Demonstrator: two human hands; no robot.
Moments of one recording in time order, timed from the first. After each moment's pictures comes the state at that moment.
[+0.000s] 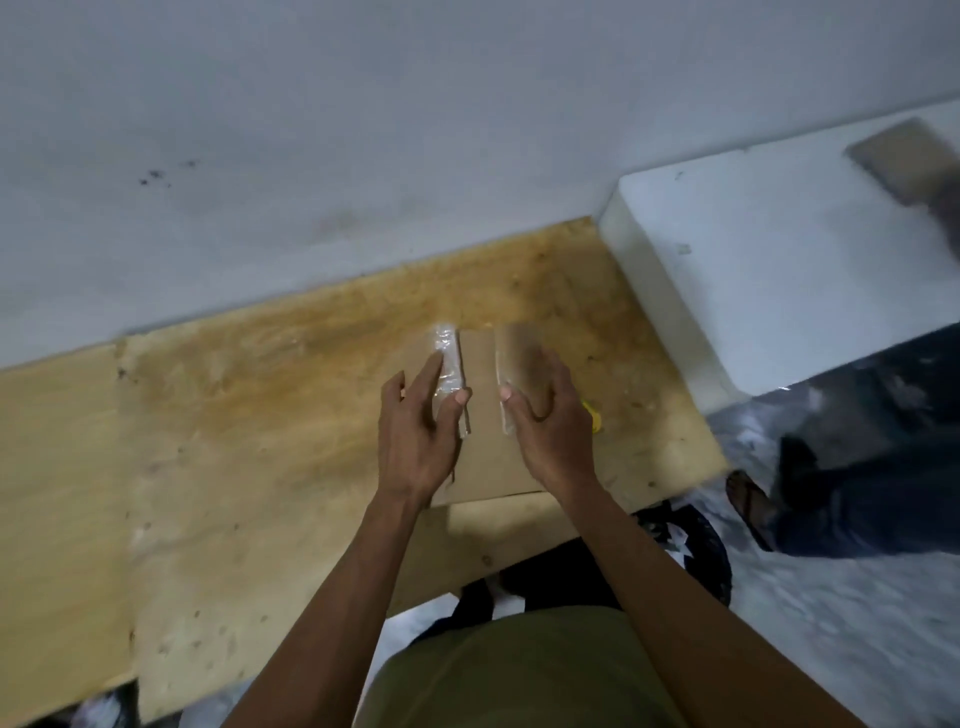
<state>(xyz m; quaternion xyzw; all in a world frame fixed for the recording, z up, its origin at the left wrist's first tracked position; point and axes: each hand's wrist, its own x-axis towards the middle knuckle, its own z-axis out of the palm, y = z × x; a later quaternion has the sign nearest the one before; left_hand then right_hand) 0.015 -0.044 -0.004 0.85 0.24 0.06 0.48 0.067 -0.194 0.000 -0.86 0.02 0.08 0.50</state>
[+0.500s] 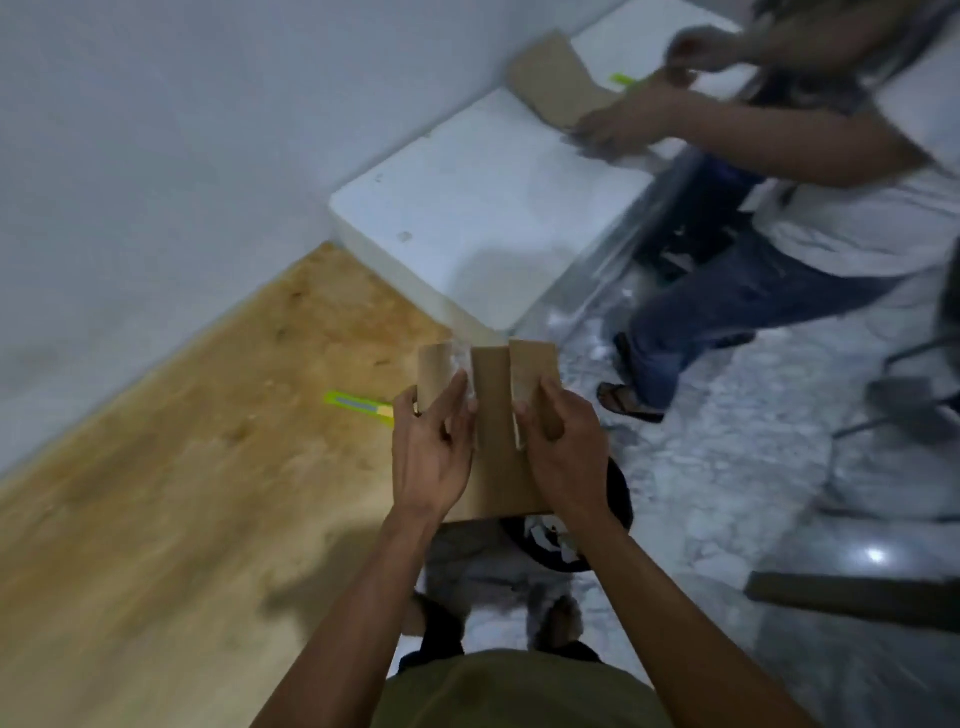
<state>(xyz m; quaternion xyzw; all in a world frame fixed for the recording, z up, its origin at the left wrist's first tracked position) 0.028 -0.260 0.023 0.88 -0.04 -0.02 0.47 -0.011 -0.407 0.027 -0.86 0.24 -0.08 0.44</state>
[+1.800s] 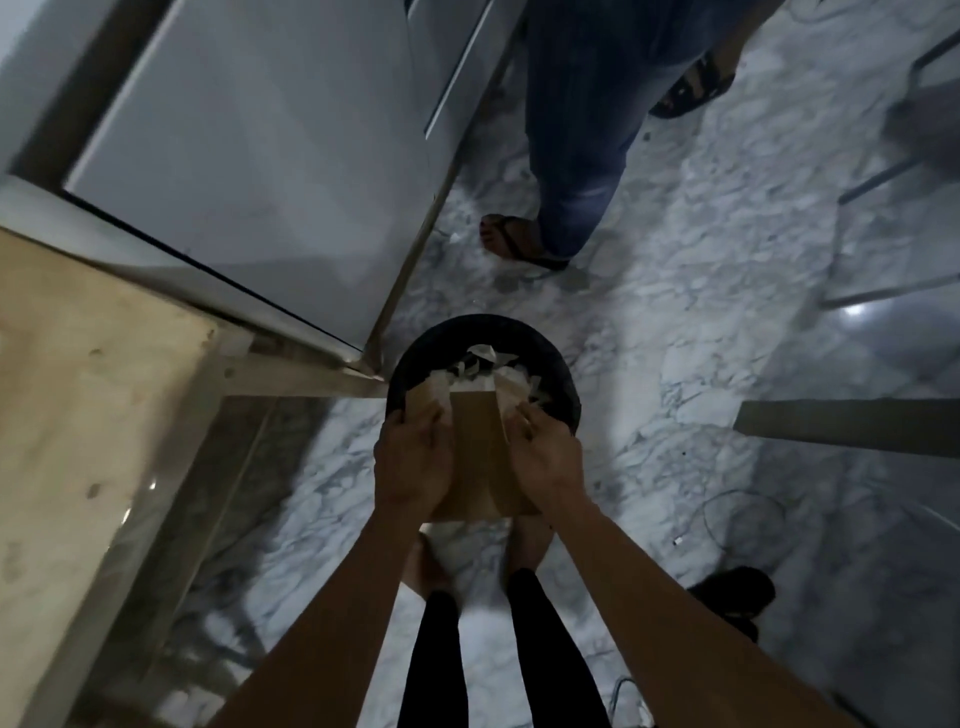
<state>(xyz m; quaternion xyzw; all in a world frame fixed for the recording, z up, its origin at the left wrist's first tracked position) -0.001 -0.468 -0.295 0.91 -0.02 -0.33 0.26 -0.074 -0.599 -0.292 -0.72 0.47 0.17 0.48</state>
